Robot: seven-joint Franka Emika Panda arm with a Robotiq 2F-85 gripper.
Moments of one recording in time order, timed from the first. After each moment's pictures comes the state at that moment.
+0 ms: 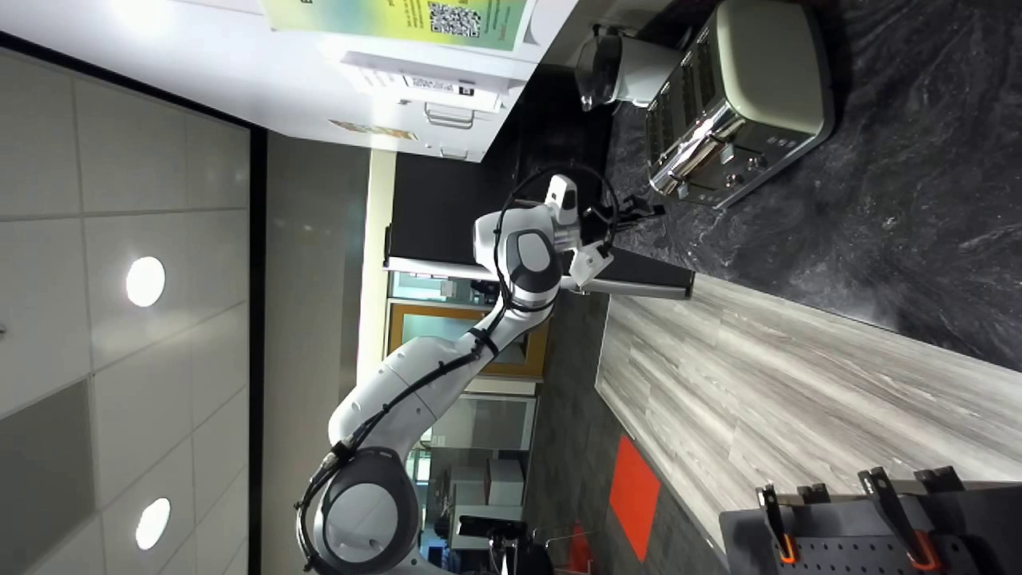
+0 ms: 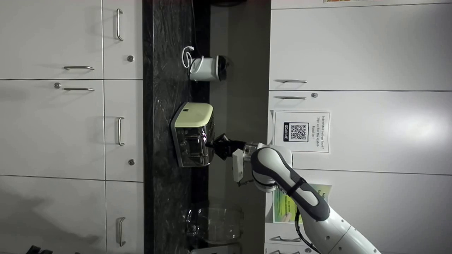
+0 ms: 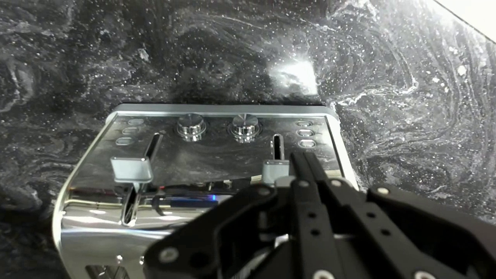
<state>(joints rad) -0.03 0.29 -0.08 -2.00 -0.11 2.57 0.24</state>
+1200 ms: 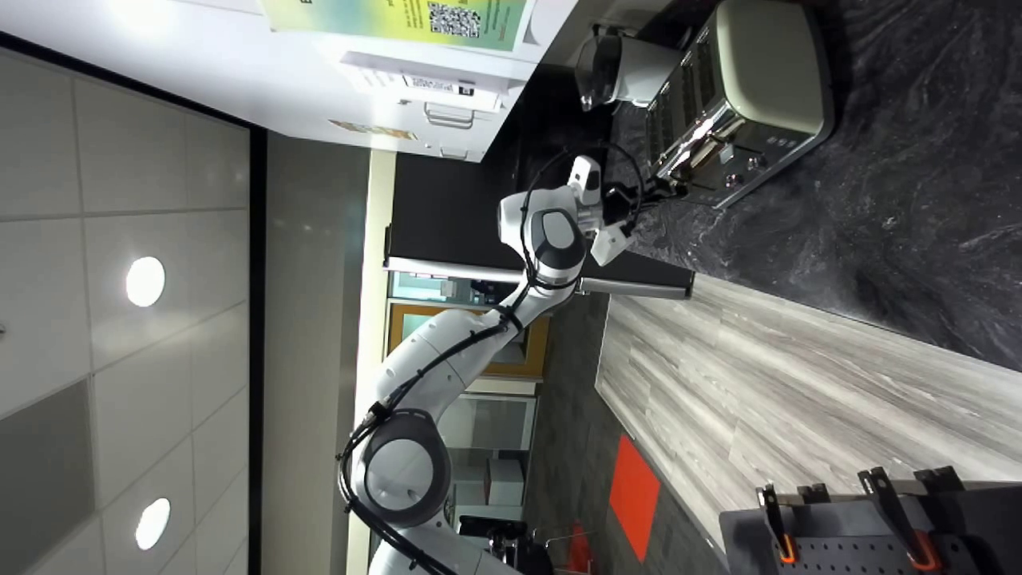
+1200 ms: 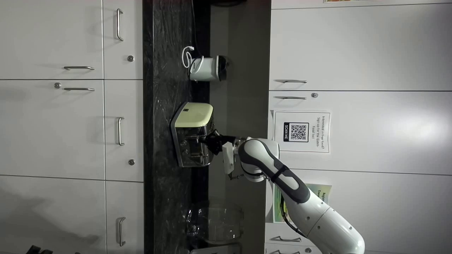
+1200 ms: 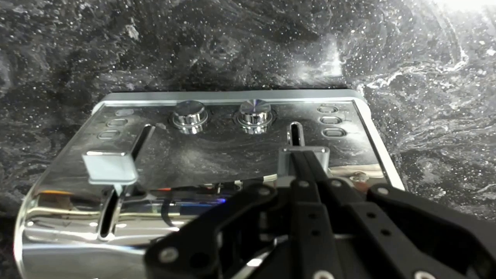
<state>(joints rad) -0.02 0.47 -0.12 -1.84 -0.11 2.58 0.27</state>
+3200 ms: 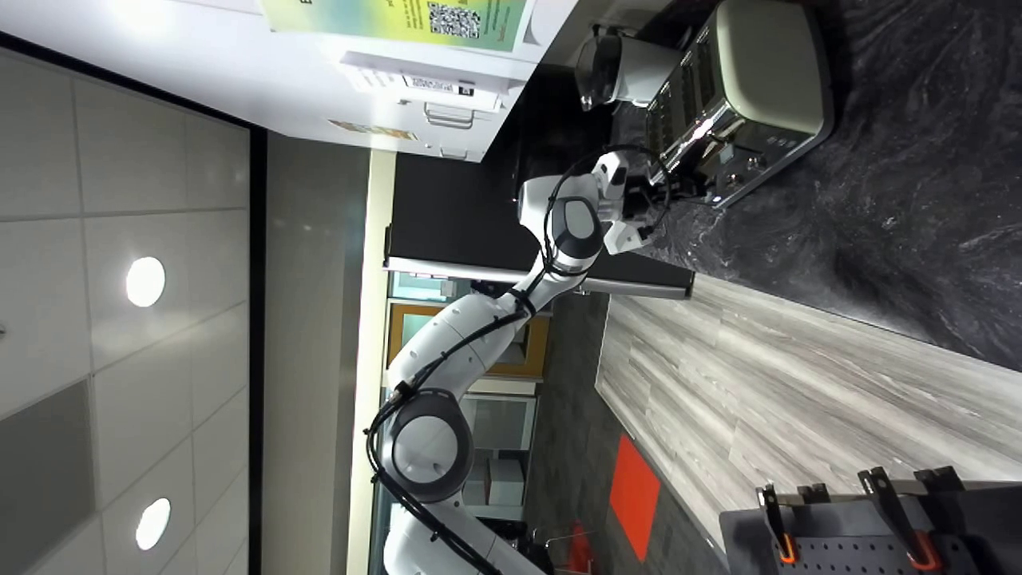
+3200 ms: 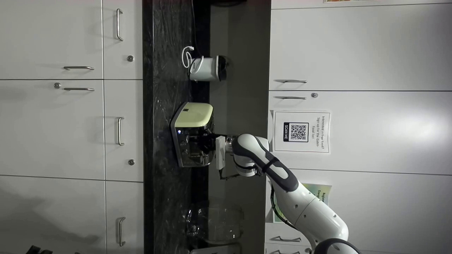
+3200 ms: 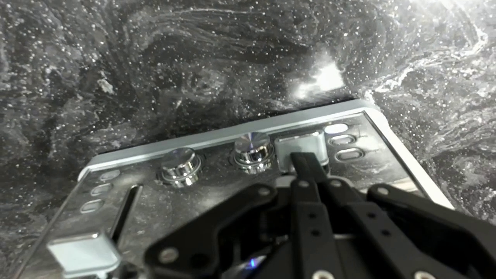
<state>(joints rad) -0.02 0.58 -0.13 -1.74 0.00 2.51 0.38</state>
